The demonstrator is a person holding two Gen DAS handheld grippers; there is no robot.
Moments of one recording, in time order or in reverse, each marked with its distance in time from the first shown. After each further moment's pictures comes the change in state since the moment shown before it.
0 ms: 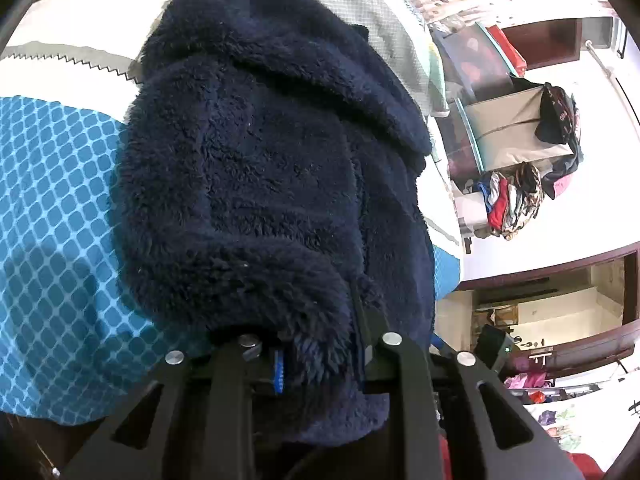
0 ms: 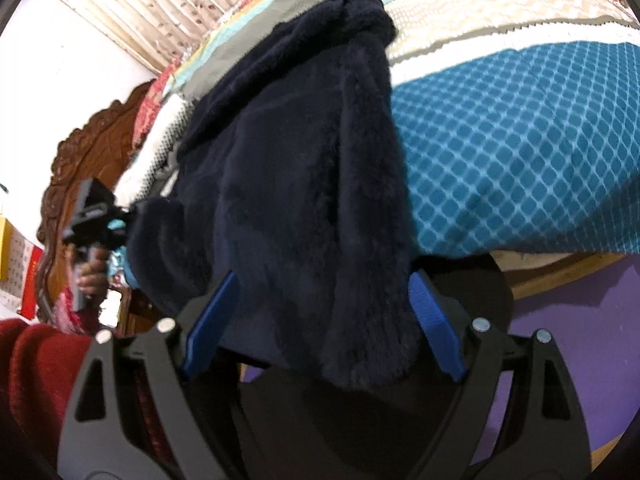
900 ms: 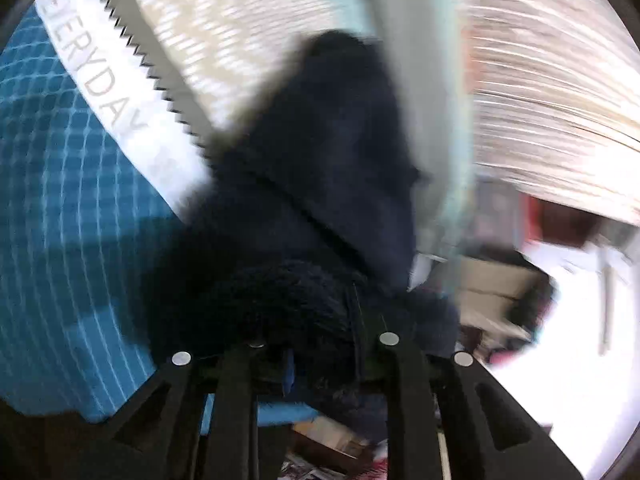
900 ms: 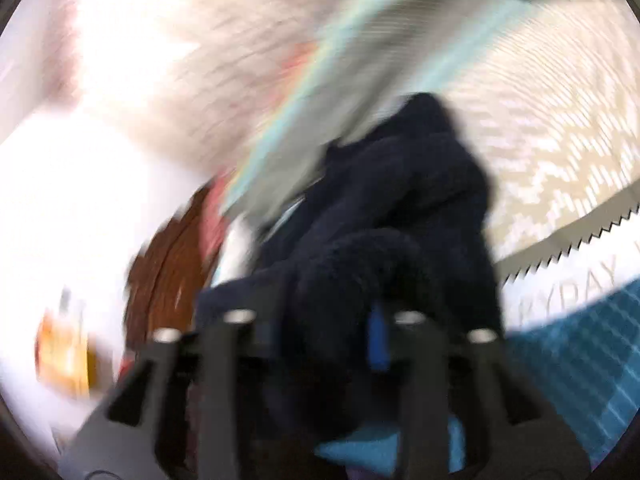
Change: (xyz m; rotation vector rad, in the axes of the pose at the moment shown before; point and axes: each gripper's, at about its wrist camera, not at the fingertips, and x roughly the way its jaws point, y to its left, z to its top) left arm -0.026 0.094 0.087 -0.613 -0.157 -0.087; right arm 0.061 -0.024 0.224 0.353 -0.203 0.302
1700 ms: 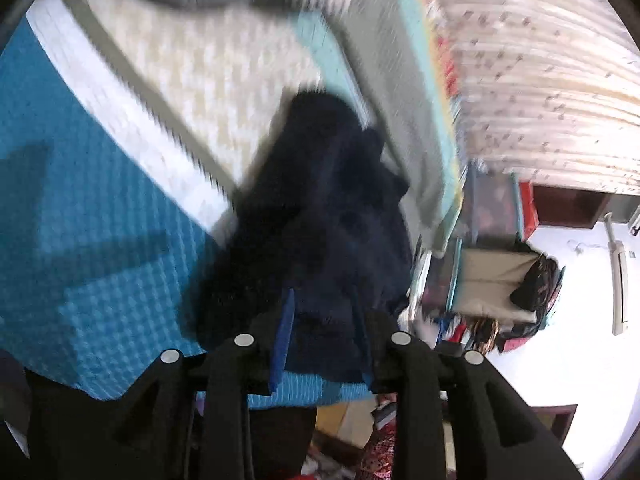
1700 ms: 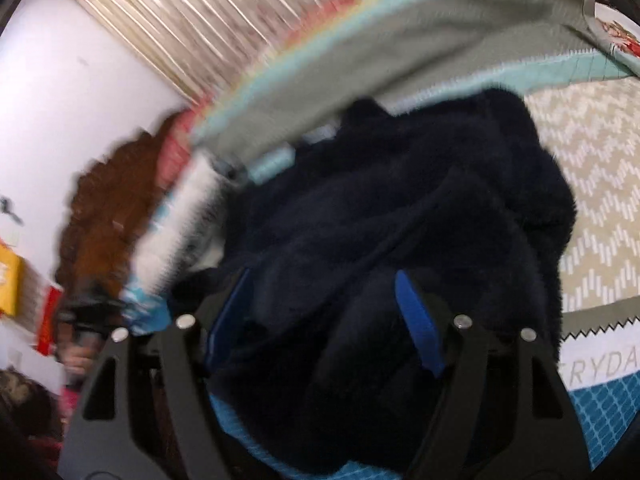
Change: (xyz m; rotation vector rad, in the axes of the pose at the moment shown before) left arm -0.128 -0.010 -0.025 0.154 -0.104 -0.036; right arm 0.103 0.081 -0.041 -0.417 0.188 -0.214
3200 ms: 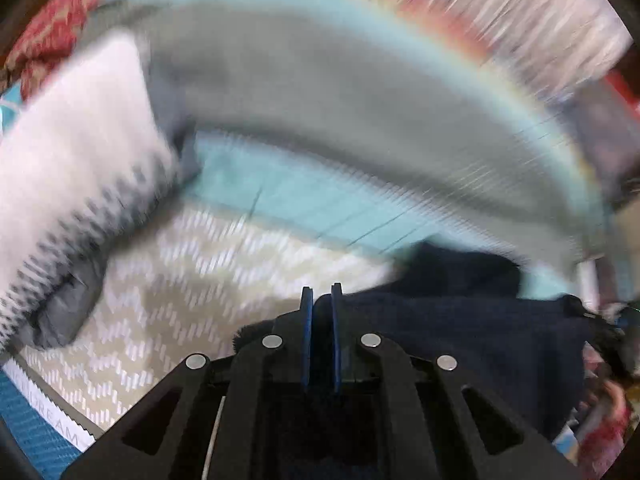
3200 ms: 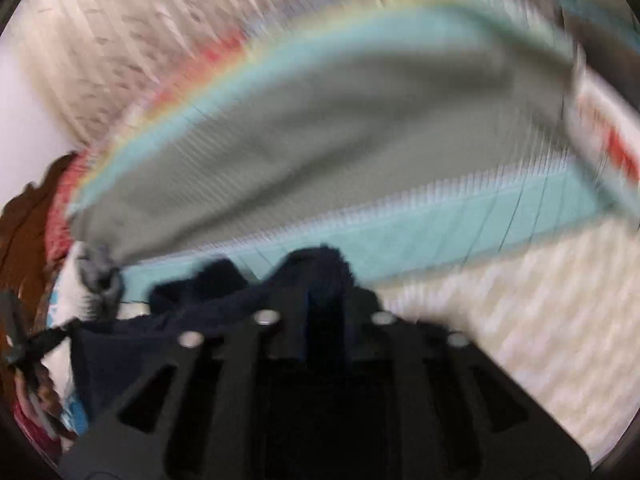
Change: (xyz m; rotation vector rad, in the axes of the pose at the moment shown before) left arm 0.216 -0.128 0.184 0.492 -0.122 0.662; right arm 0.068 -0.084 0.206 0.117 -0.084 -0.331
